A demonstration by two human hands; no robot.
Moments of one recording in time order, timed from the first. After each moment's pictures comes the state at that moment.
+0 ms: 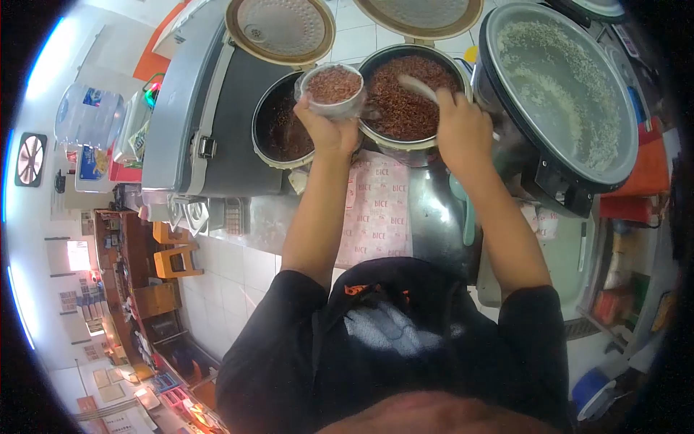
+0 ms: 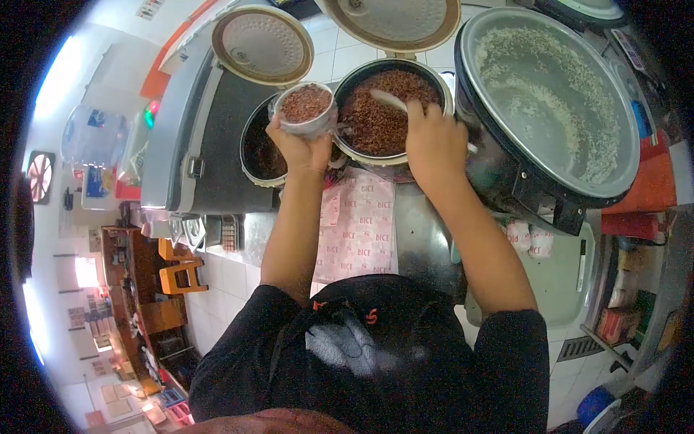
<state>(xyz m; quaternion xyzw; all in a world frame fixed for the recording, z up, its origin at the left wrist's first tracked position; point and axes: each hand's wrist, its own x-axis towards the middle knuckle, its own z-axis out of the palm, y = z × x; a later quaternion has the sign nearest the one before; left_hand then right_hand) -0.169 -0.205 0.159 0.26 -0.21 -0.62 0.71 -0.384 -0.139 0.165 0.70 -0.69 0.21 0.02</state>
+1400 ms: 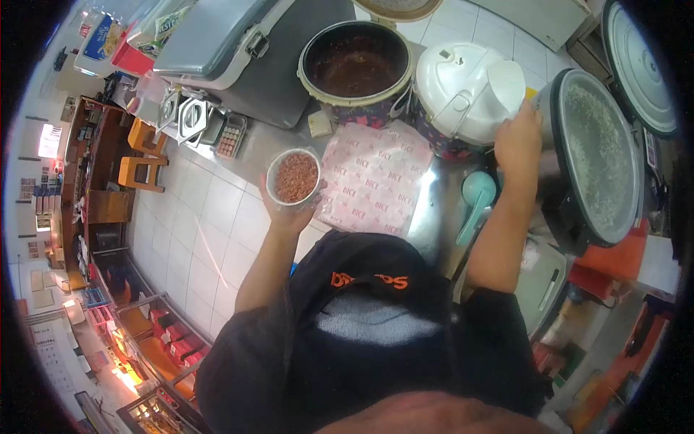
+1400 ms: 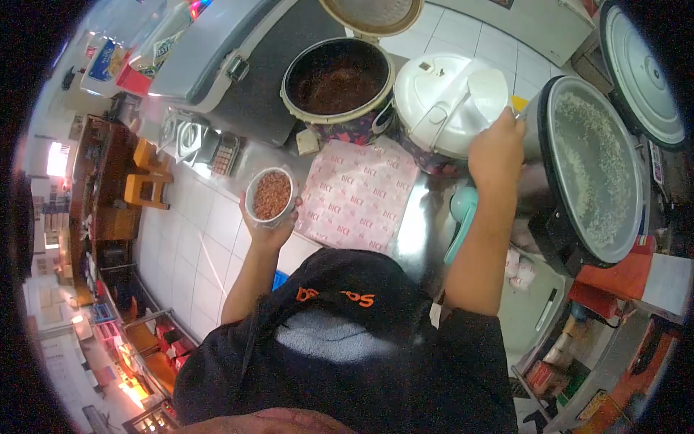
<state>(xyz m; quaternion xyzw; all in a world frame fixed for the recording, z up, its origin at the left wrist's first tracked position) -0.012 0.057 0.097 0.27 -0.08 -0.65 0.70 -0.372 -0.141 0.192 0.66 -0.70 0.28 -0.03</state>
